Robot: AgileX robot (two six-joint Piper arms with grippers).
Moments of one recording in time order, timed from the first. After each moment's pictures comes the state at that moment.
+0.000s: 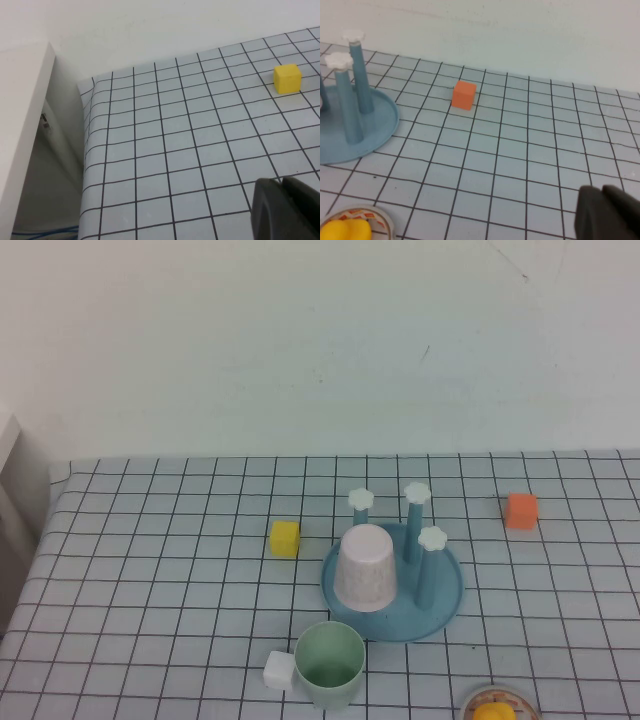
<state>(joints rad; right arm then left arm) 0.05 -0.01 0.02 -0.07 0.40 -0.06 -0.08 0.00 0.01 -0.04 0.37 0.12</state>
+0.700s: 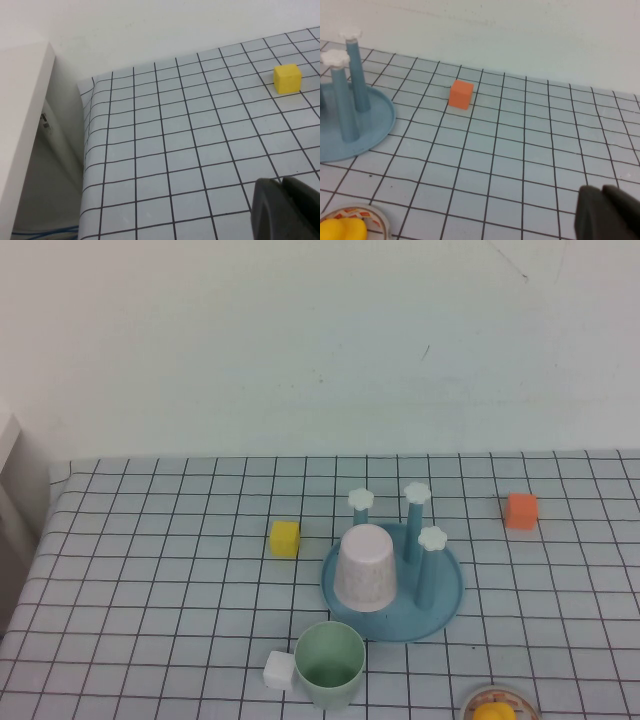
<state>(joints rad) 0.05 -0.01 0.02 -0.09 0.40 -0.06 -0.08 0.00 0.01 -0.04 0.37 0.12</state>
